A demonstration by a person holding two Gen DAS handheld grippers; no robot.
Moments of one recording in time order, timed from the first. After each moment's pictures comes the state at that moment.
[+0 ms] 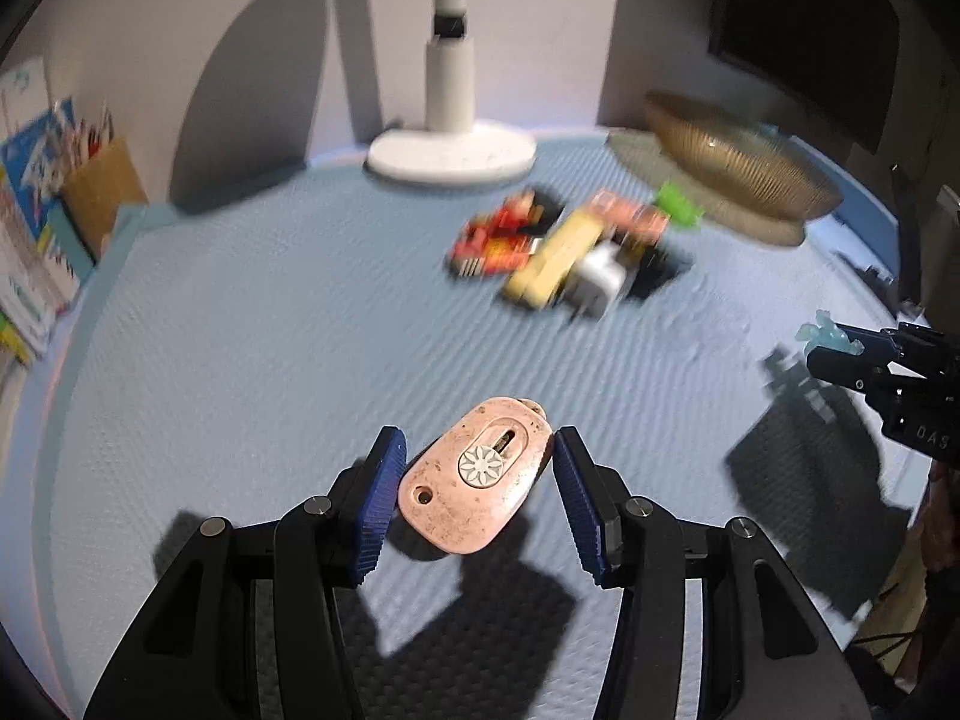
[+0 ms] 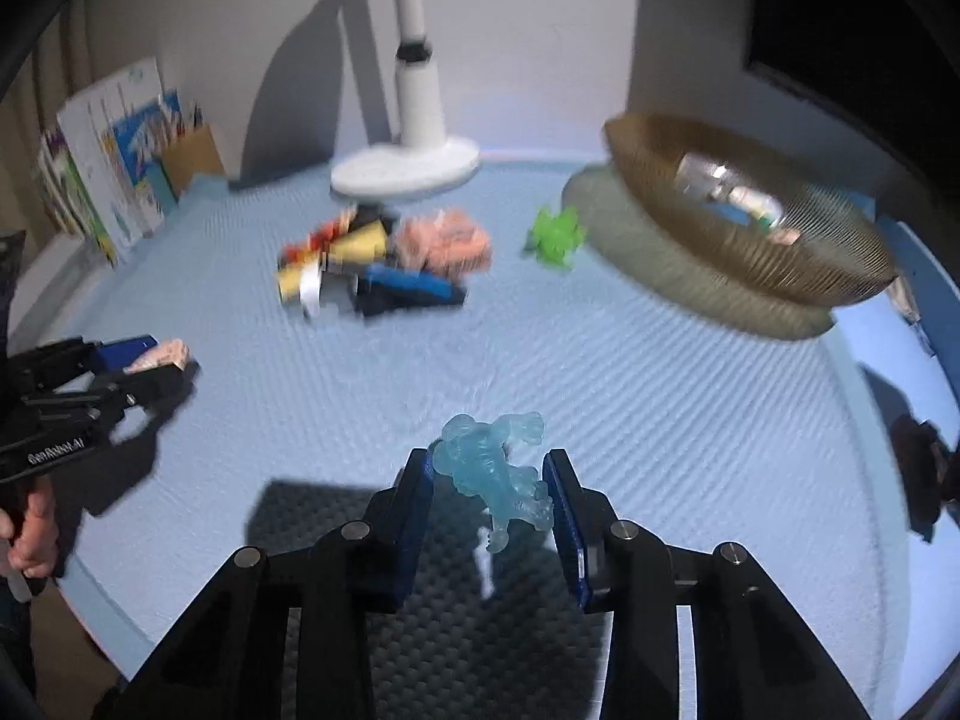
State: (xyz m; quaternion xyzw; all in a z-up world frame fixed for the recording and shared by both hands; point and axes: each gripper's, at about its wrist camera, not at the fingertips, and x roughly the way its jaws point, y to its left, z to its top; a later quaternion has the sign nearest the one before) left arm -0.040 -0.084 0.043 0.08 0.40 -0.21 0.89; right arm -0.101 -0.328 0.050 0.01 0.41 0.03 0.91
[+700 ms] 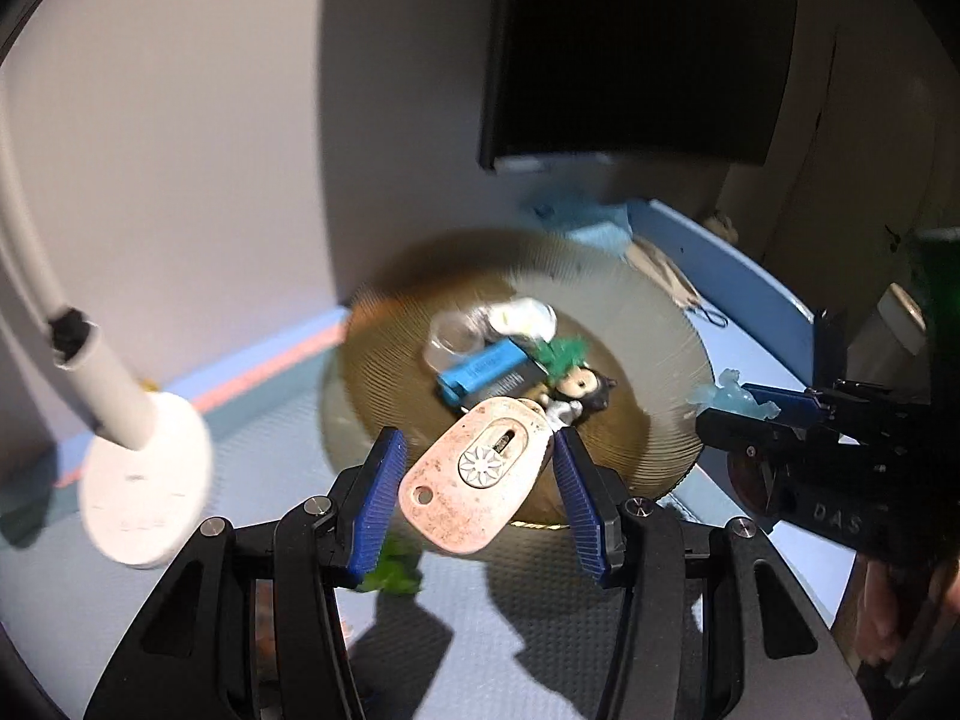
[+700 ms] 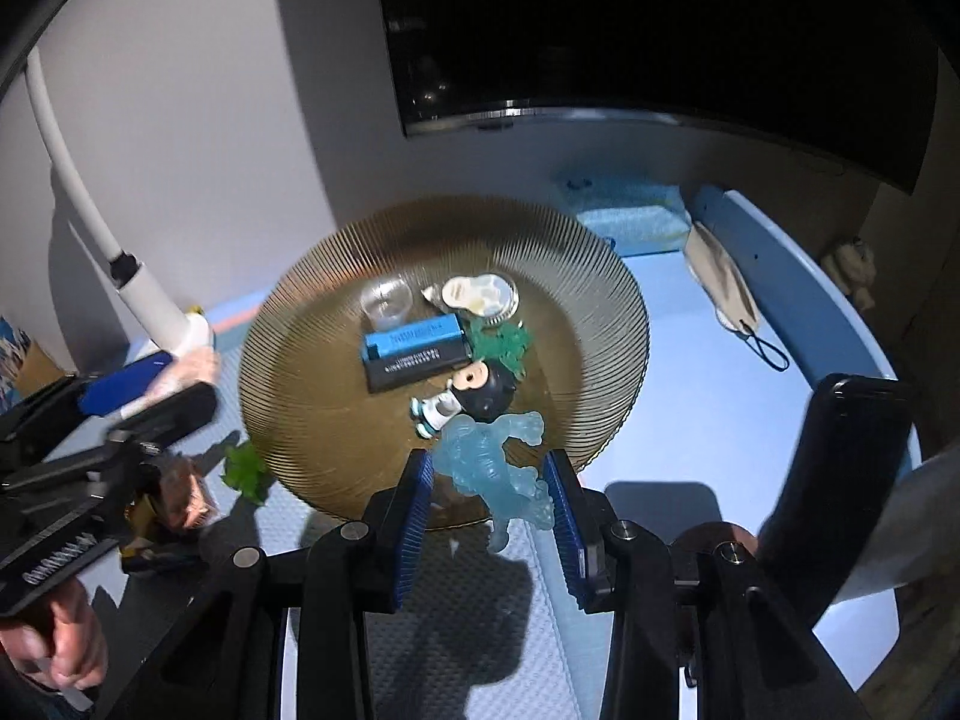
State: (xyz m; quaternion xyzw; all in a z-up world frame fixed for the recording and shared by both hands) left arm 0.061 -0.346 0.121 0.10 0.37 -0.36 0.85; right arm -0.018 -0.518 0.127 0.10 0.44 -0.13 0.88
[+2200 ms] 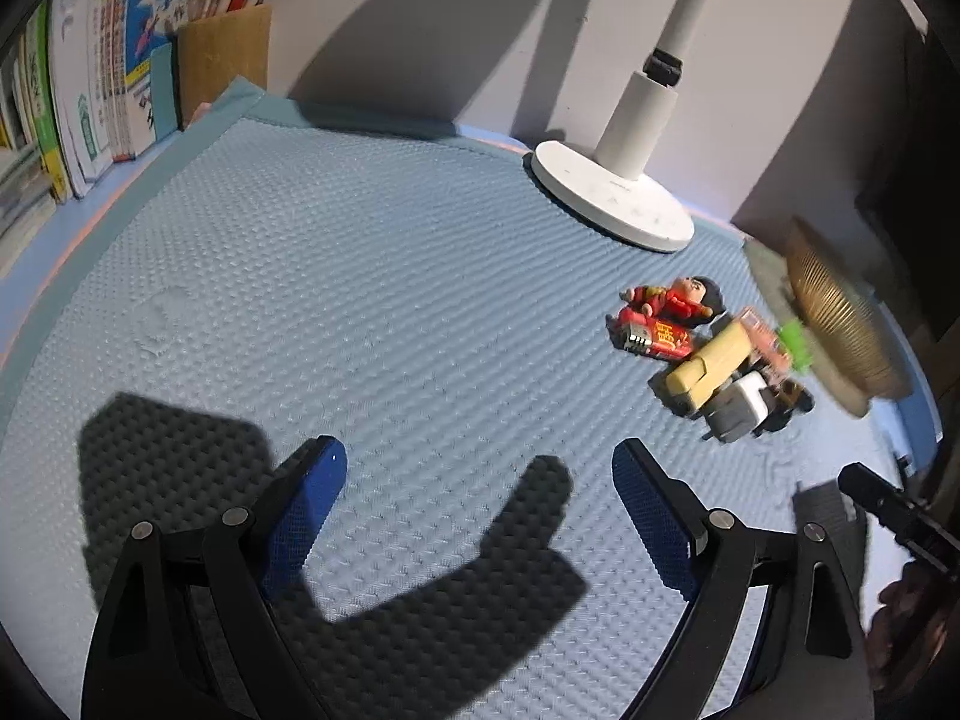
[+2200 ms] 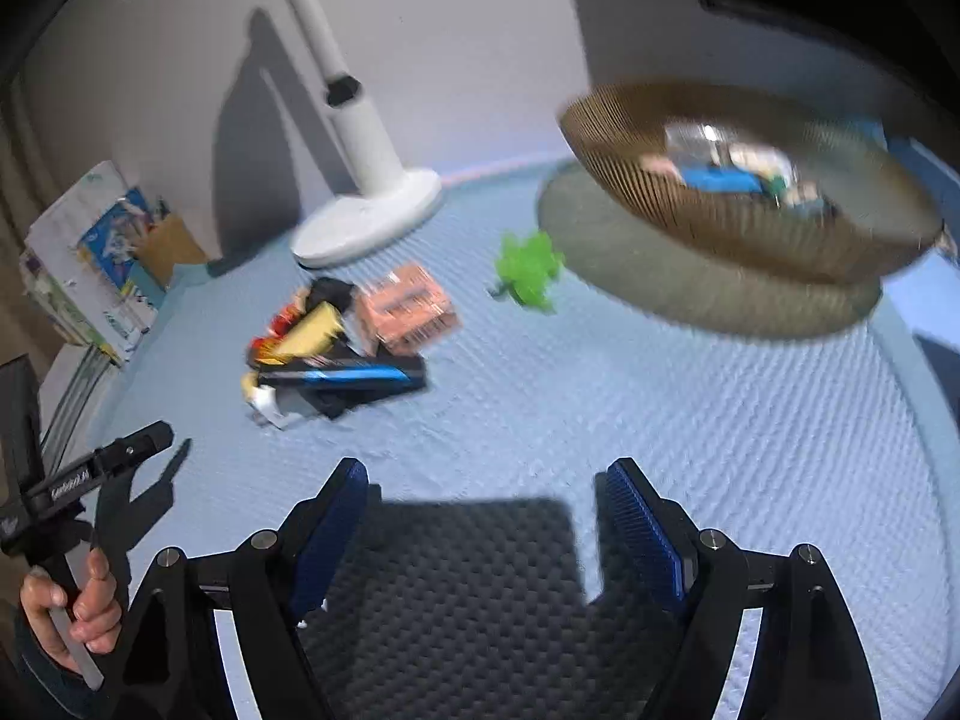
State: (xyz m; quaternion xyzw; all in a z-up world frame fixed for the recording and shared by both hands) left arm 0.003 -0.028 0.011 -0.09 0.43 -0.10 0.89; right arm -0.048 -0.359 0.022 0.13 0.42 0.04 0.90
